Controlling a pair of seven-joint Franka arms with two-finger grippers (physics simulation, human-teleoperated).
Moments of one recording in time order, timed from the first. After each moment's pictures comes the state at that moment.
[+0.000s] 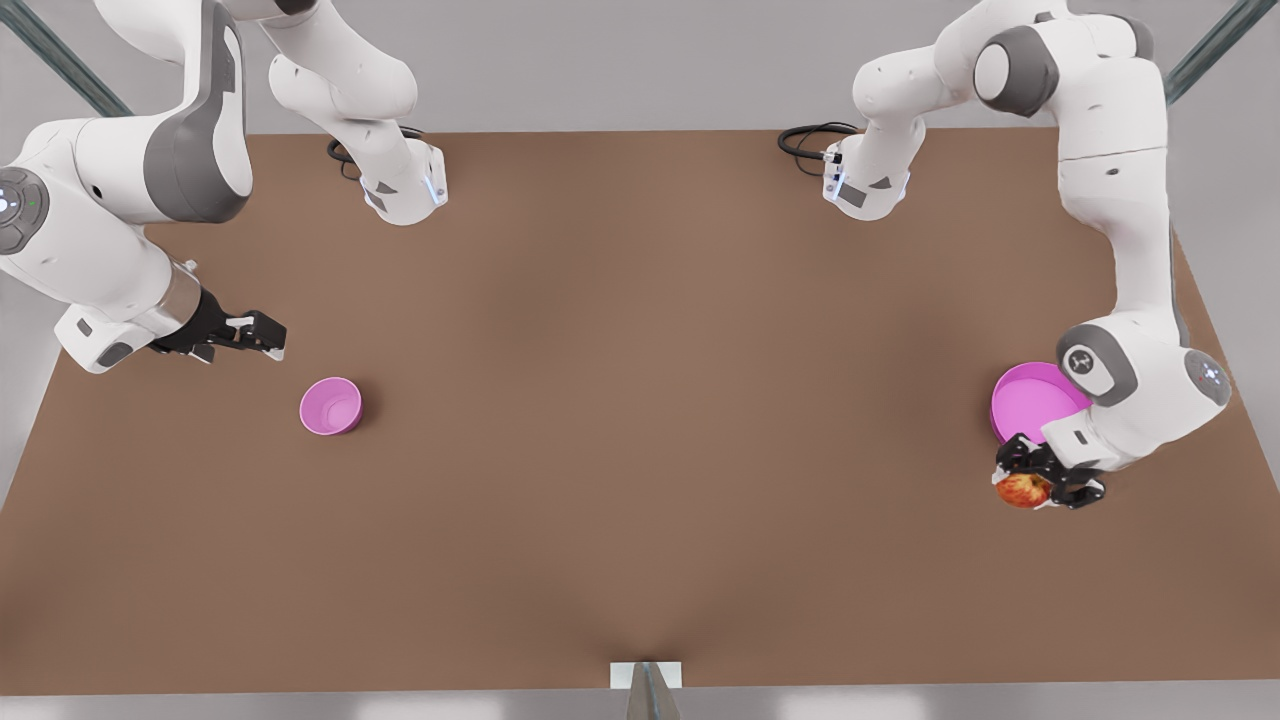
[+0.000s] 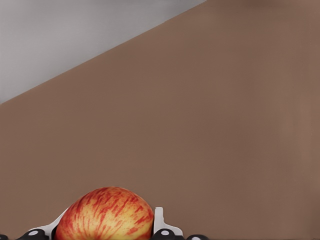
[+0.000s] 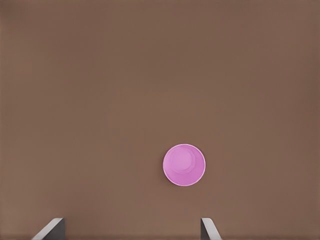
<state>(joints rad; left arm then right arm) 0.22 0.51 -0.13 -1.66 -0.36 2.32 0.97 -0.10 0.13 0.15 -1.45 -0.02 1.53 0.03</state>
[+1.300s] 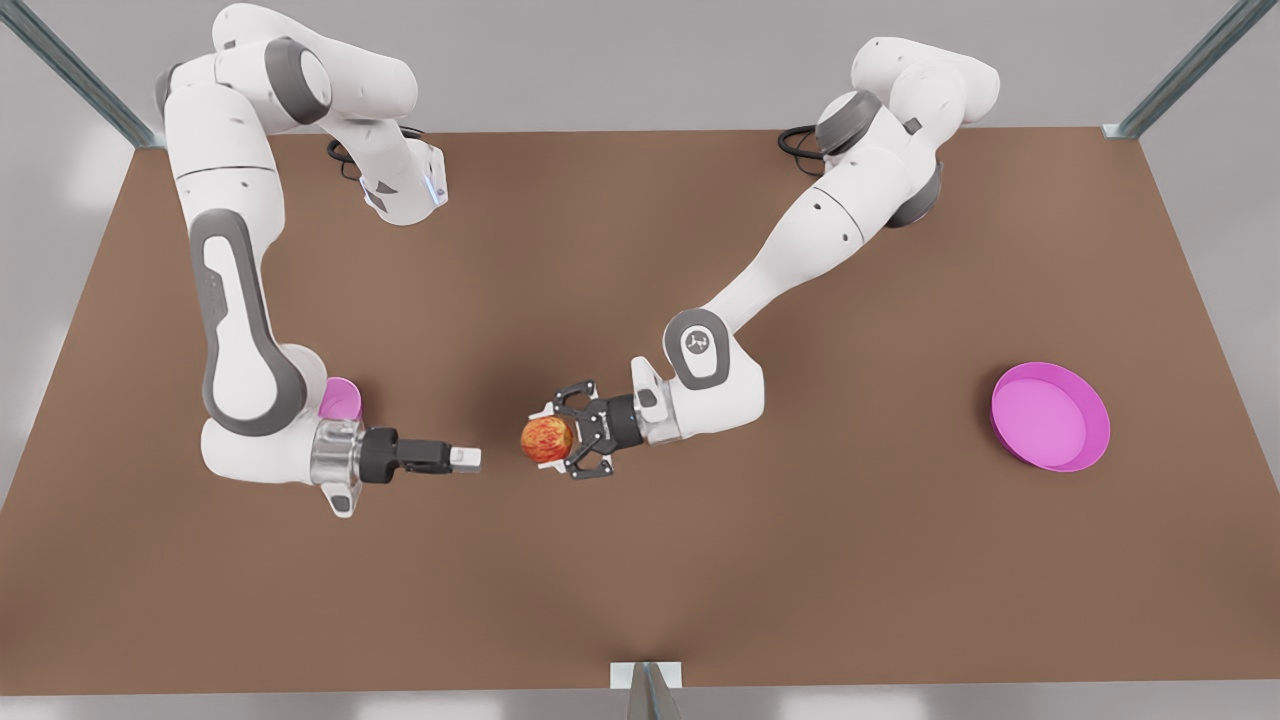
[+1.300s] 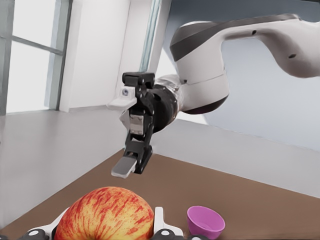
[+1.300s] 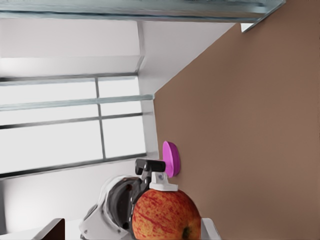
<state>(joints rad) -0.40 1.04 -0.59 -1.00 -1.33 2.65 1.80 -0.07 0.59 0.25 -1.51 1.30 1.89 -0.37</state>
